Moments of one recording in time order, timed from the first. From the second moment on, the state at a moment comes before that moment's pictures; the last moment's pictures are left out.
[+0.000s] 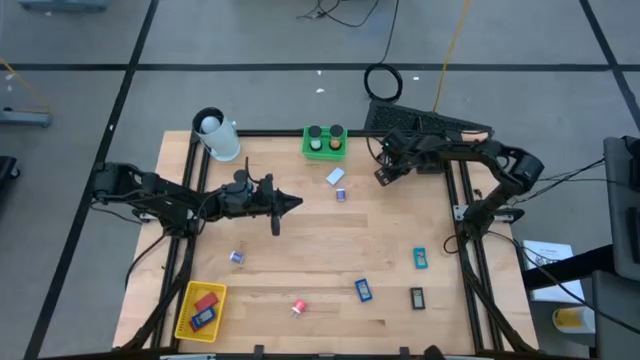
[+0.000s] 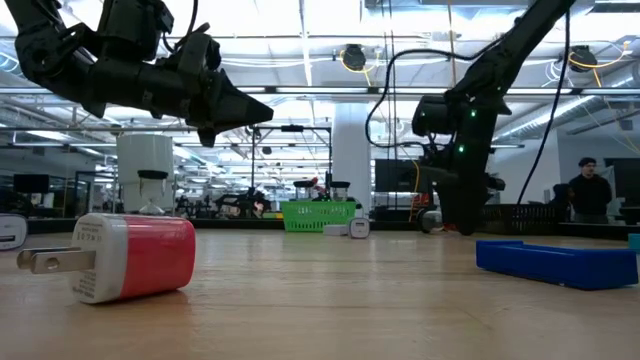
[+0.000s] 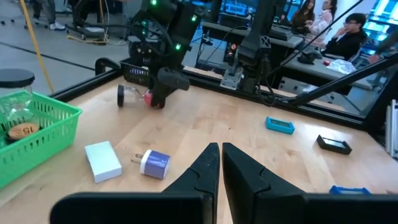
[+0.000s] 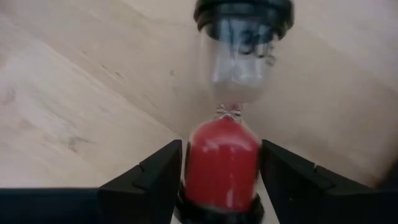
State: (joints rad) left arm 0.07 1.38 0.34 0.94 -0.08 -0.20; right arm -0.70 1.60 0.84 -0.49 0.04 0.28
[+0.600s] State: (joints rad) left arm 0.10 1.38 0.34 0.94 -0.10 -0.45; right arm -0.63 1.45 0.79 -0.38 0.02 0.22
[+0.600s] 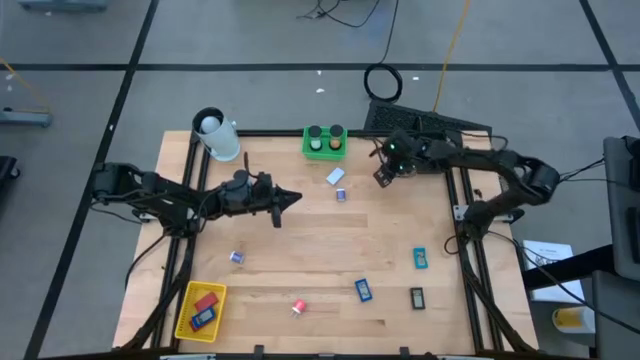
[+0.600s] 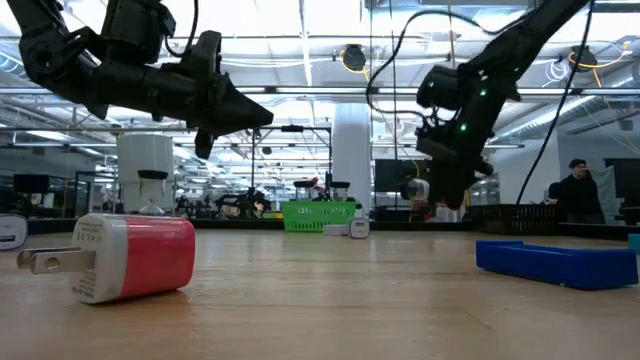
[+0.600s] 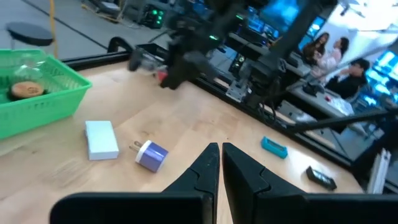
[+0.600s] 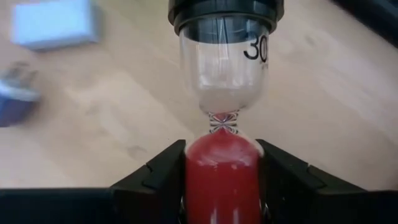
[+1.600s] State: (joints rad) left arm 0.01 1.38 0.87 0.06 -0.08 -0.39; right arm -0.21 1.53 0.52 0.62 -0.20 0.11
